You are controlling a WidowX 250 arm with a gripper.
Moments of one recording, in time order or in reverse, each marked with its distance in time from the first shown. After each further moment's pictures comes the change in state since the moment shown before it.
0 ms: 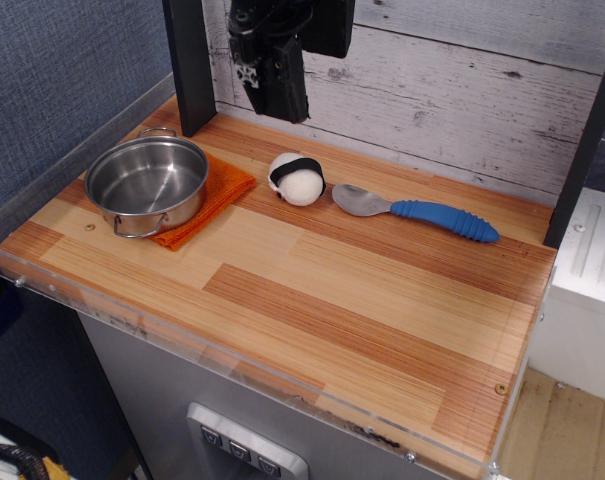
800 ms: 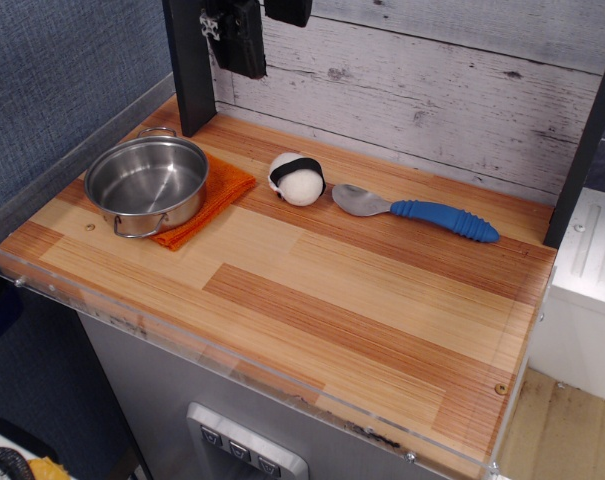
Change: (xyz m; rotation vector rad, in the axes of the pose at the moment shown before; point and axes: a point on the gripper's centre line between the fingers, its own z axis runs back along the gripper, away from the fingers) arm 0.047 -0.039 -0.019 0.030 -0.082 -0.055
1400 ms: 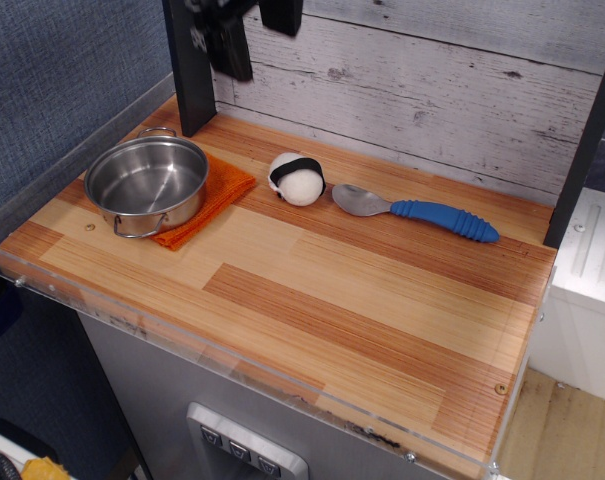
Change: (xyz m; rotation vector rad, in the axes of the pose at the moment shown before) arm 0.023 -0.028 -0.050 -0.016 0.015 -0.132
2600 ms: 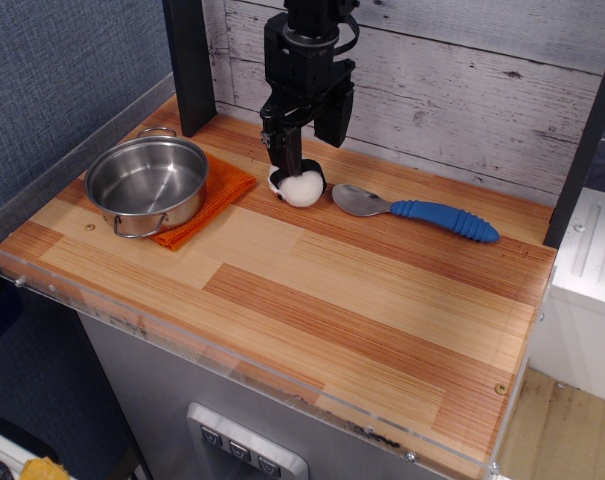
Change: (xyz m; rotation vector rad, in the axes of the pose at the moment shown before) arm -0.028 -0.024 -0.108 0.139 0.063 -0.123
